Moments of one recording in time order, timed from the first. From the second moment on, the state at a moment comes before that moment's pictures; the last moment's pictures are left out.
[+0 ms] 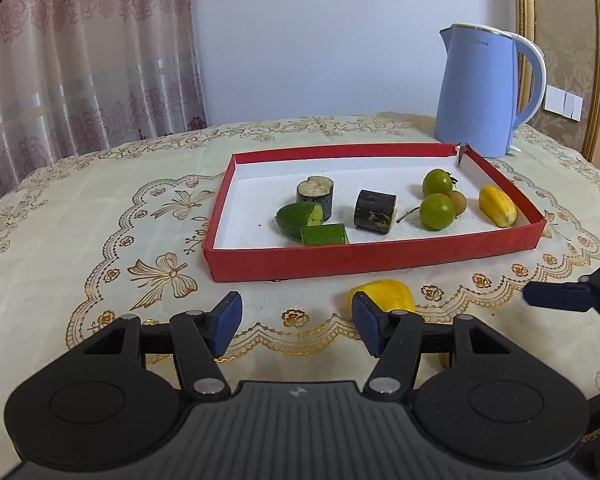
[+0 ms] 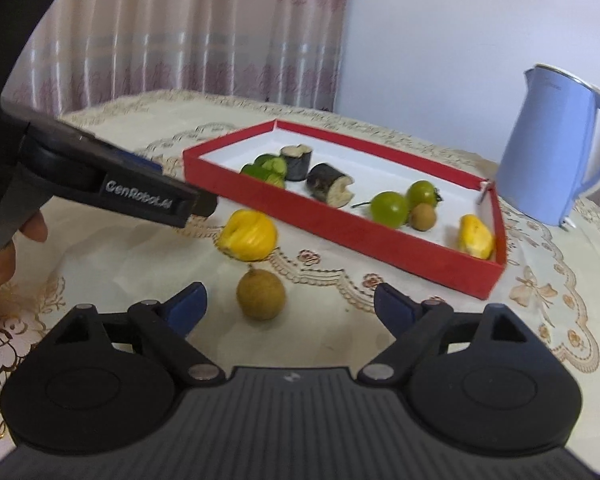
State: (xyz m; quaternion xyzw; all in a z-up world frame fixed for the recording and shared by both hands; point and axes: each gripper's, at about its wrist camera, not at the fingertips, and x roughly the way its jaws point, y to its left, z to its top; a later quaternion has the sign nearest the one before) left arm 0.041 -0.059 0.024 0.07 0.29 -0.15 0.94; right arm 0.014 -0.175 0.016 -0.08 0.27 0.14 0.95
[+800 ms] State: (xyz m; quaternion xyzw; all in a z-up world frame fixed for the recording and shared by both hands) left arm 0.044 -0.059 0.021 0.07 0.30 -0.16 0.94; right arm 0.025 -0.161 0.013 -0.07 0.29 0.14 0.94
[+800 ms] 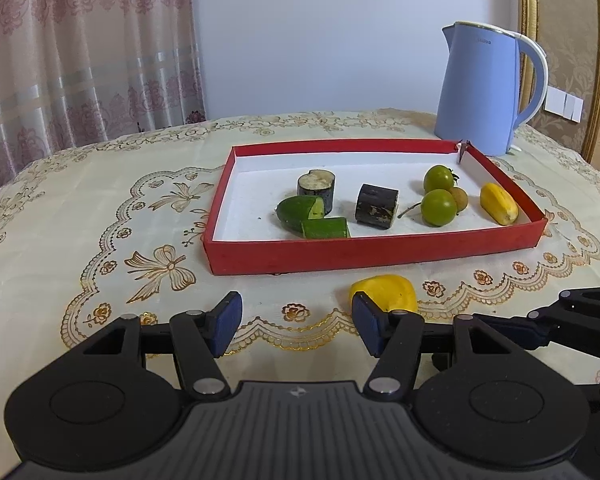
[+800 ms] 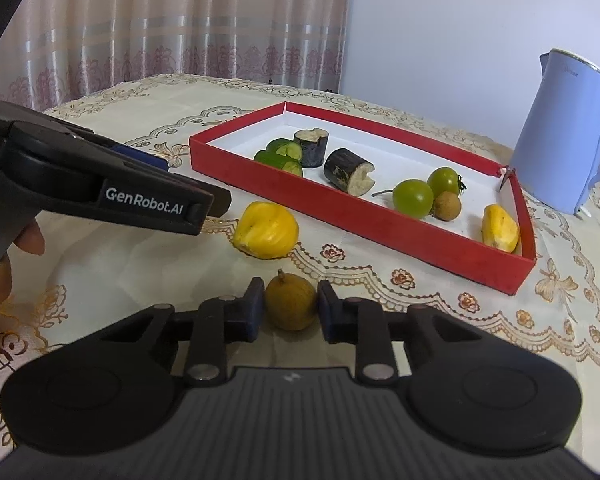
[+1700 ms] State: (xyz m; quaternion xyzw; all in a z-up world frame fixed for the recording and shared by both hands) left arm 0.035 -0.124 0.004 0.11 0.31 -0.19 0.92; right arm -0.001 -0.228 0.019 -0.04 0.27 0.10 0.96
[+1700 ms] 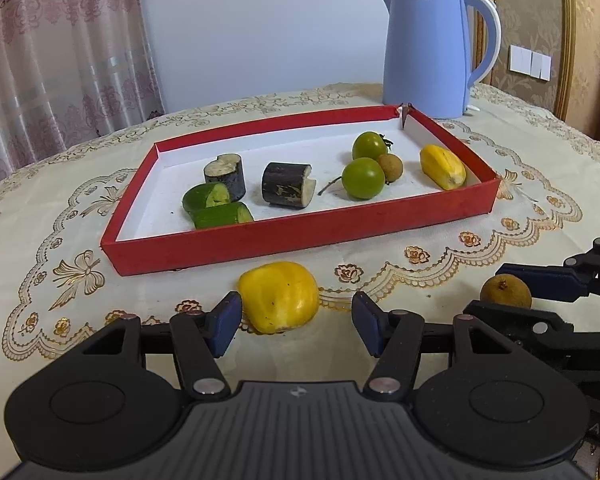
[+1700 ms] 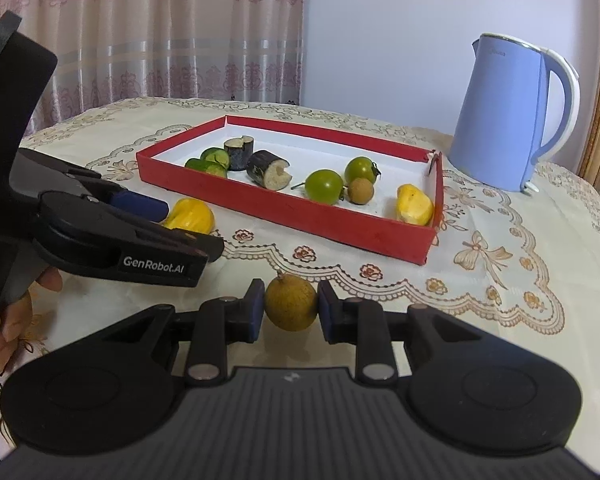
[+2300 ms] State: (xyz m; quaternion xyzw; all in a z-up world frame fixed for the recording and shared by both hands) left arm 0.050 -0.122 0.002 0.11 0.31 -0.19 0.92; right arm 0.007 -0.236 0.015 -0.02 0.27 0.12 0.96
